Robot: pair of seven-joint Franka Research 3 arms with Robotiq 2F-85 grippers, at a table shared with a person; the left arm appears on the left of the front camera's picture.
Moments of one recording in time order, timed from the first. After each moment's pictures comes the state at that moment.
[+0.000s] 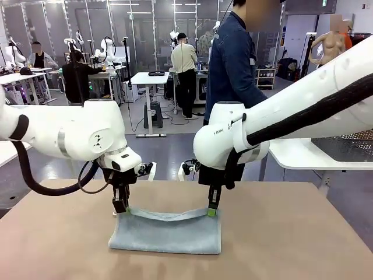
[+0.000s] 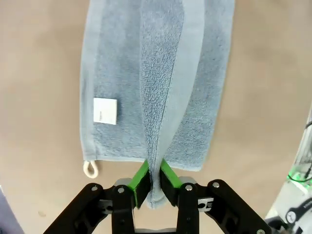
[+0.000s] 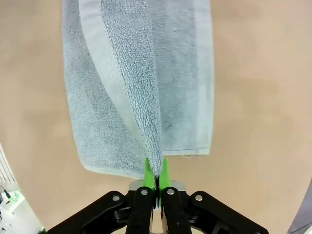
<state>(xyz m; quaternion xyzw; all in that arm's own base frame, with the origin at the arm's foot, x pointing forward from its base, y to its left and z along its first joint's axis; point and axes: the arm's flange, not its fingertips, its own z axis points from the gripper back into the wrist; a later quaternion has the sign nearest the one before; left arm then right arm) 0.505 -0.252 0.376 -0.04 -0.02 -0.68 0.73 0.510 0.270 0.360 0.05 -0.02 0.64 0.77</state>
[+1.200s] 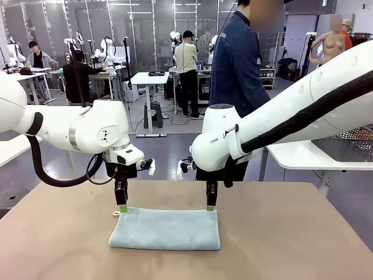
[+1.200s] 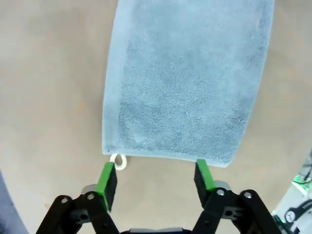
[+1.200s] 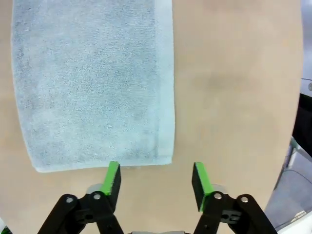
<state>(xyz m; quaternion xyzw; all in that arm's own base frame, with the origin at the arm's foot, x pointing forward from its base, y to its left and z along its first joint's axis) 0.549 -0.242 0.373 -0.02 0.00 -0.65 0.76 0.552 0.277 0.351 -0.02 -0.05 0.67 0.74</state>
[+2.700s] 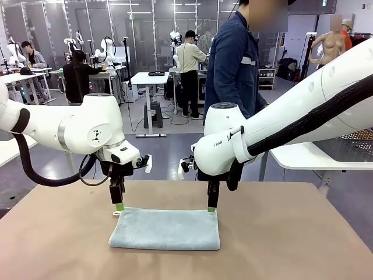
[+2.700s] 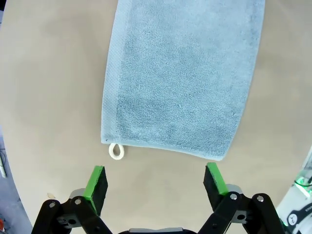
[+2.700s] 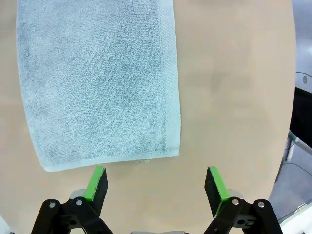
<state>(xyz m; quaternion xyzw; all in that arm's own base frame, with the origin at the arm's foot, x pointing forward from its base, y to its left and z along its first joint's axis) 0.528 -0.237 0.386 -0.01 -0.02 -0.65 0.76 0.535 0.274 0.357 -0.02 -0.06 0.65 0.75</state>
